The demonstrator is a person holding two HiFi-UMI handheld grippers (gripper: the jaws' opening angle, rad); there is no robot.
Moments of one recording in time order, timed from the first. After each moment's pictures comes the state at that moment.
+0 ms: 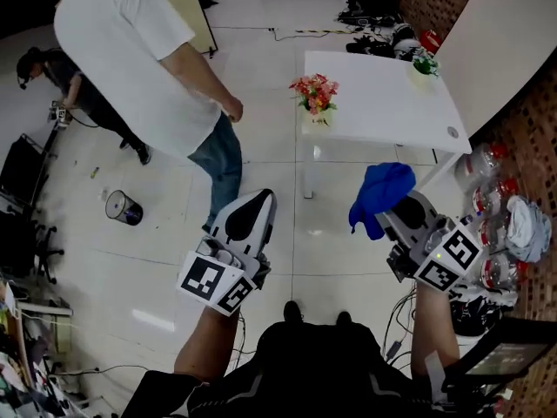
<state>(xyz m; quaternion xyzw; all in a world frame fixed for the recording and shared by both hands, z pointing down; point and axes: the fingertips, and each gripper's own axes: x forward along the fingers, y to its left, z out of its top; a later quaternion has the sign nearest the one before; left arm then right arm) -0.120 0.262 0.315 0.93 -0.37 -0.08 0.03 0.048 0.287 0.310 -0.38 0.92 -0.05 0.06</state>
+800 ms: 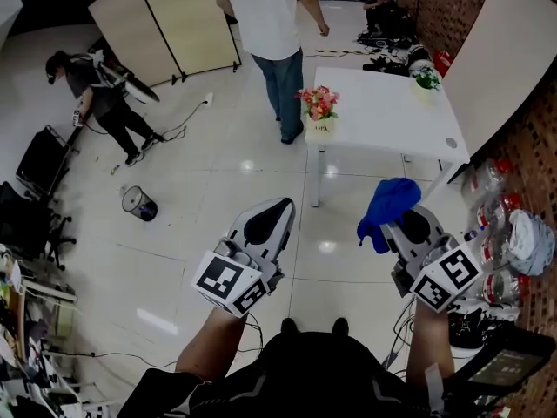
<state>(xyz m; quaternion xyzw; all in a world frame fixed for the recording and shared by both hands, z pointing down) -0.043 0.348 0.295 0.93 -0.37 -0.04 0.01 0.111 0.369 0.294 -0.43 0.90 -0.03 0.03</state>
